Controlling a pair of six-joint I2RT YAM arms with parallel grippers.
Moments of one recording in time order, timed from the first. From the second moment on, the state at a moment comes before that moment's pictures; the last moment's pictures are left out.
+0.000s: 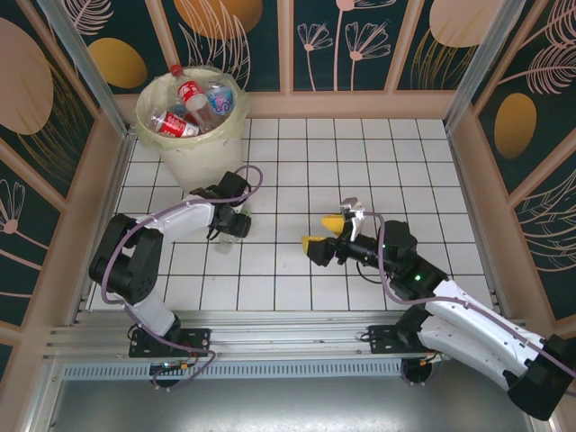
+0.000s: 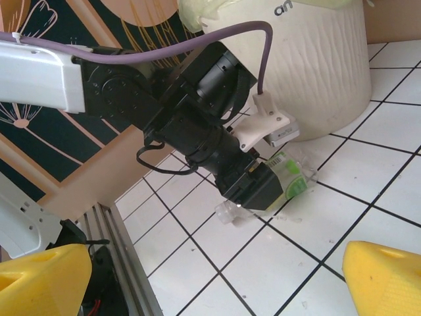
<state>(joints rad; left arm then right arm) -0.49 1.69 1.04 -0.59 -0.09 -0.17 0.78 0.72 0.48 0.10 -0.31 0.45</state>
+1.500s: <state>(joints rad) -0.53 1.53 1.74 -0.26 0.29 -0.19 0.78 0.64 0.55 0.09 -0.26 0.38</state>
